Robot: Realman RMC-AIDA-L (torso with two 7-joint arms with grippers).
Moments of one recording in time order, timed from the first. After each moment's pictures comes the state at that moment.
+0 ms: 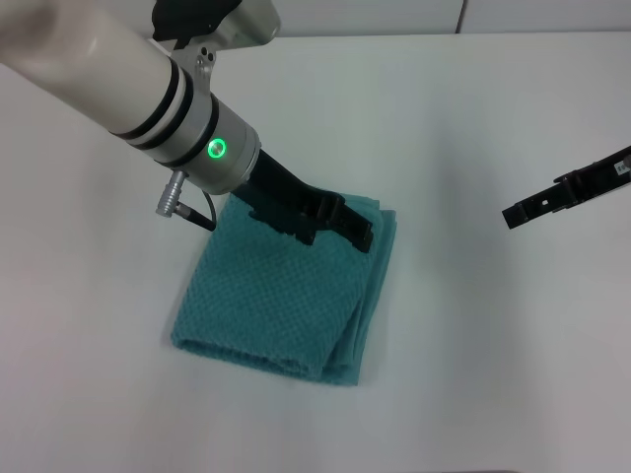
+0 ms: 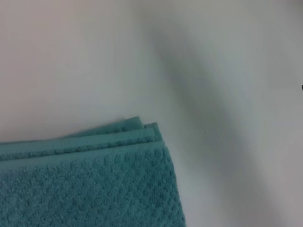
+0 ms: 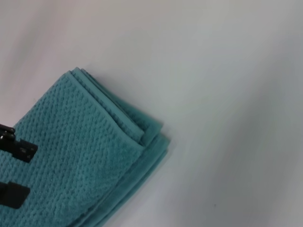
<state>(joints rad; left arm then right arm) -0.85 -2.05 1.53 0.92 2.20 1.28 -2.92 0.72 1.98 -0.85 -0.88 -2.59 -1.56 2.39</state>
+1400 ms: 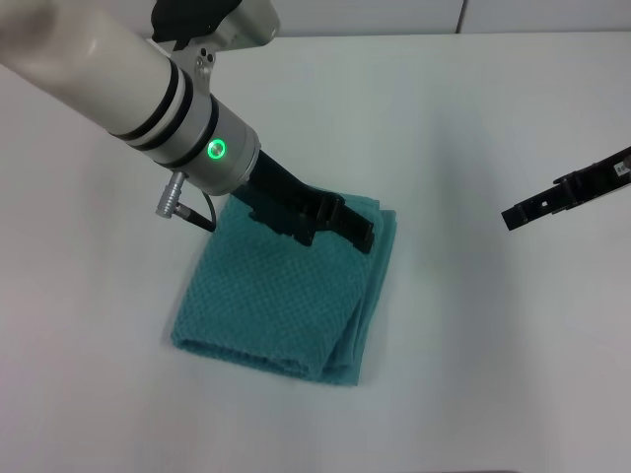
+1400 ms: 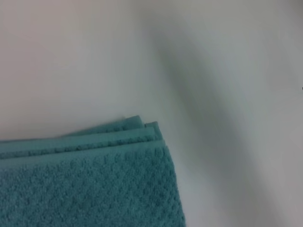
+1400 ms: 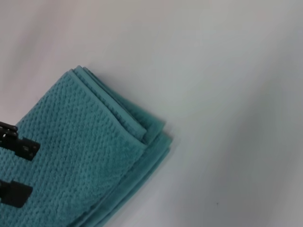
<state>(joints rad) -0.84 -2.05 1.53 0.92 2.20 1.28 -2.92 0.72 1.98 -0.85 -0.88 -2.59 -1.57 2.39</state>
